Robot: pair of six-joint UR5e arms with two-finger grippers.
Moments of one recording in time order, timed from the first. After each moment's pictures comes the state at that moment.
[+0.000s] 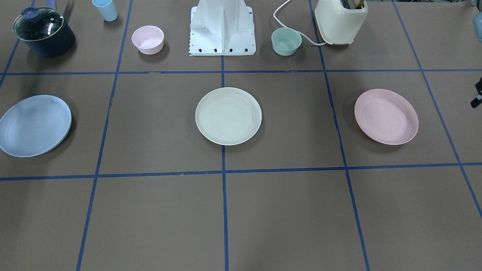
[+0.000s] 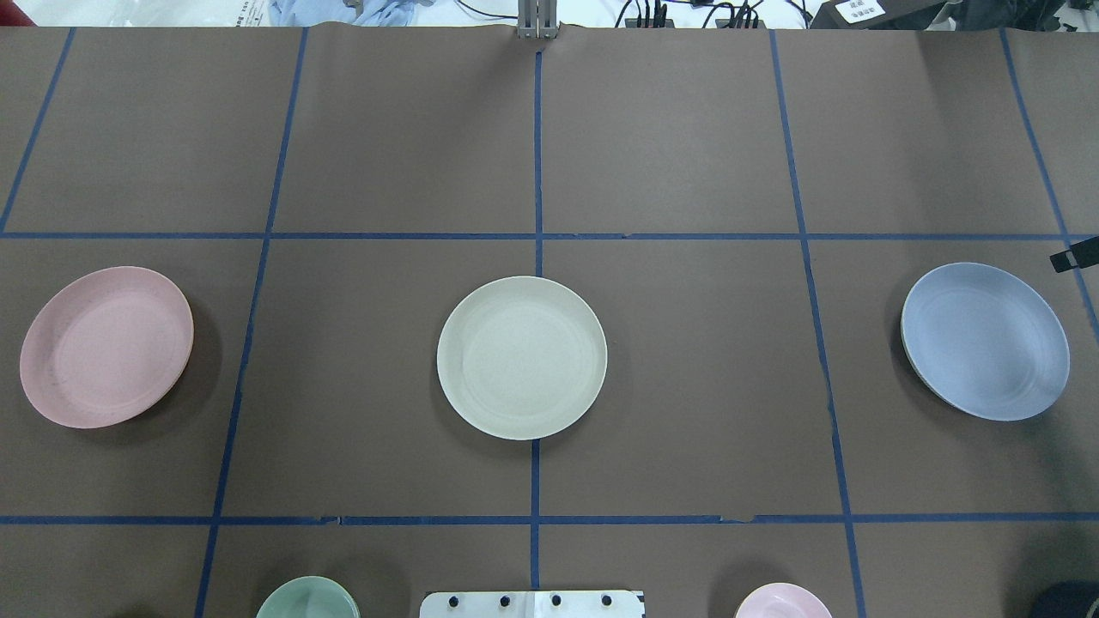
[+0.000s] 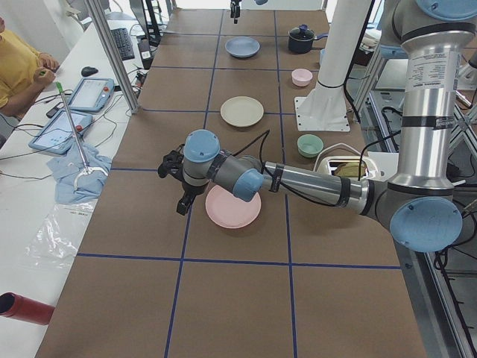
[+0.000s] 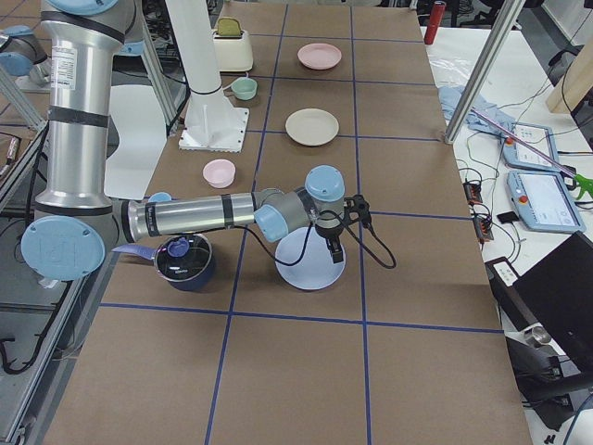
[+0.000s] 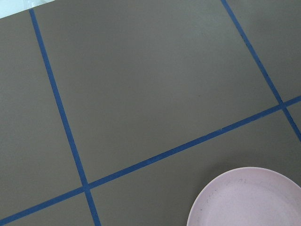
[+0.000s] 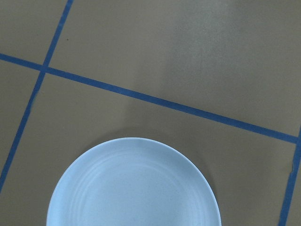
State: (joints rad) left arm -1.45 -1.56 -1.76 -1.91 -2.39 -0.07; right arm 1.29 -1.69 1.80 -1.18 2.35 0.27
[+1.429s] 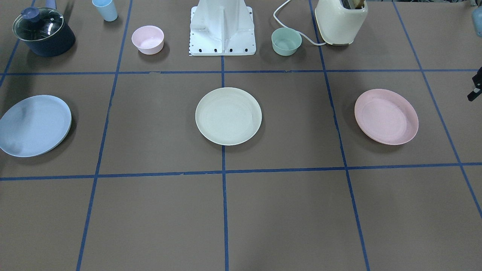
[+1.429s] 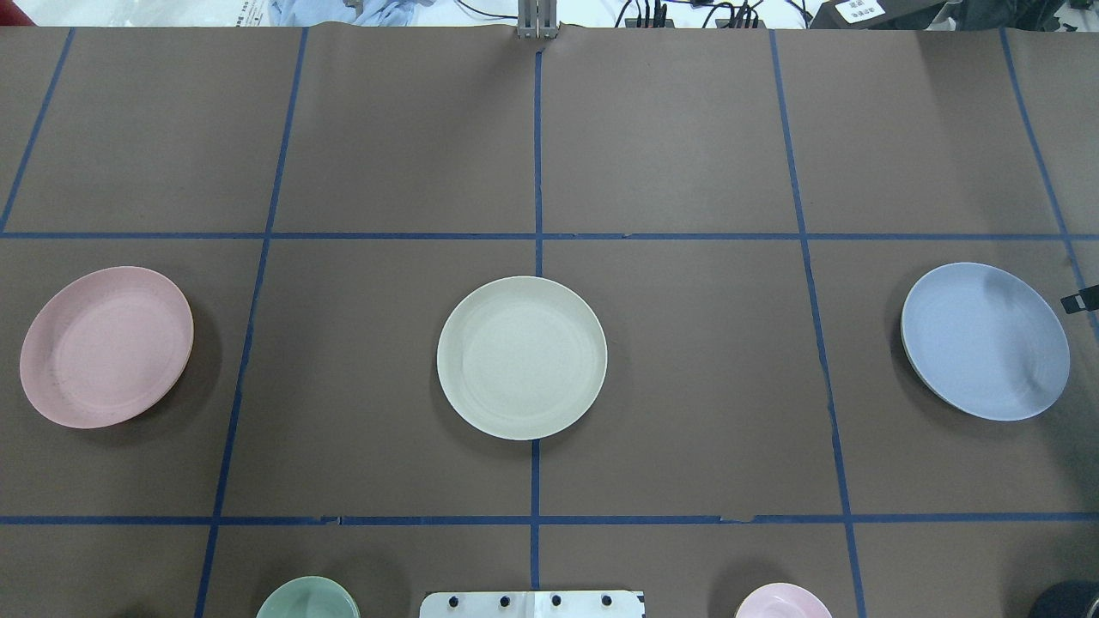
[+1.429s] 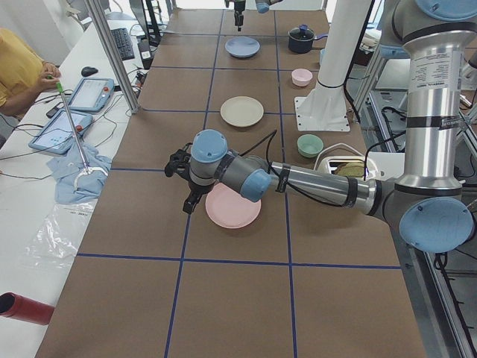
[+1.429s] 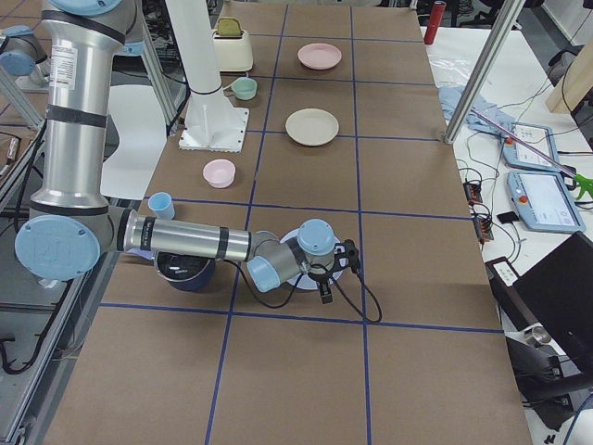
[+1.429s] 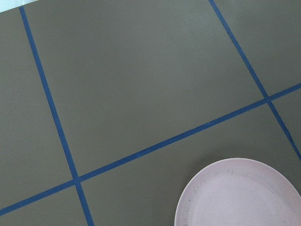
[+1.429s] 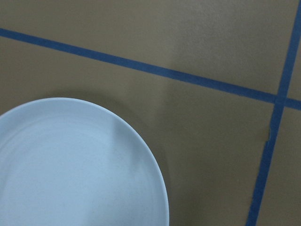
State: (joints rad) left arm -1.45 -1.53 -1.79 -1.92 -2.41 -0.07; right arm 1.27 -1.70 1.50 -0.91 2.35 0.29
